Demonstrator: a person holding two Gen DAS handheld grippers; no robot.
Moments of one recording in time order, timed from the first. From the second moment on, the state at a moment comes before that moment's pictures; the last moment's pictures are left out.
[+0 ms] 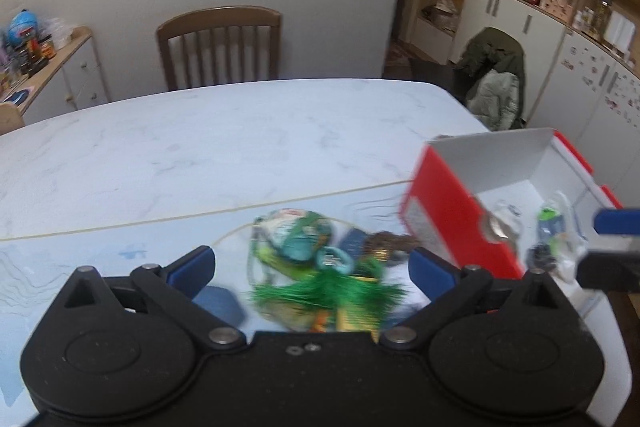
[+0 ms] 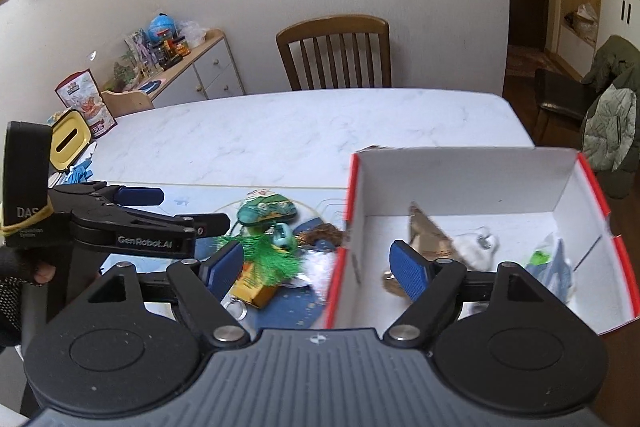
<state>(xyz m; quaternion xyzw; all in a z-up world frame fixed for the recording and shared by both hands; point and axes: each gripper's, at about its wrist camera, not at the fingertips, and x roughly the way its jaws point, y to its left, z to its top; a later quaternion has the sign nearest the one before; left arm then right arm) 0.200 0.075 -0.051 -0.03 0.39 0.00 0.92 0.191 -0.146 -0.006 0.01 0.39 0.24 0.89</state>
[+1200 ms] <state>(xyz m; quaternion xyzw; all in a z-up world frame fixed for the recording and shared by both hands) 0.266 0.127 -0.118 0.05 0.37 -0.13 0.92 0.298 -0.025 -0.074 0.12 0.54 0.02 0.83</state>
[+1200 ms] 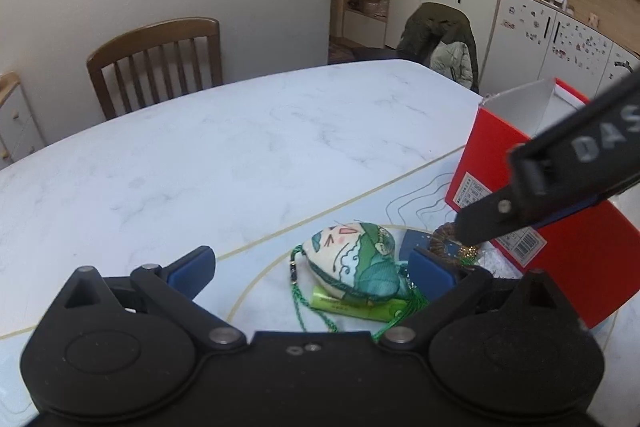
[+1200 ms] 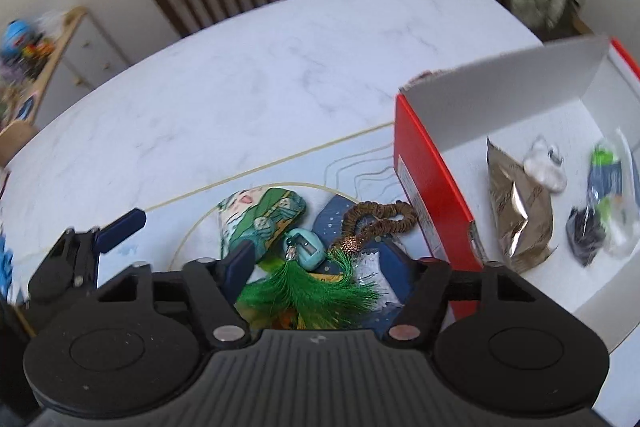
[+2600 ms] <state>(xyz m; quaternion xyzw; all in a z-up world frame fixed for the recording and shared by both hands) 0.296 0.139 -0.128 -0.04 0.40 -0.19 0.90 0.310 -0.034 -0.089 0.16 0.53 -0.05 0.83</state>
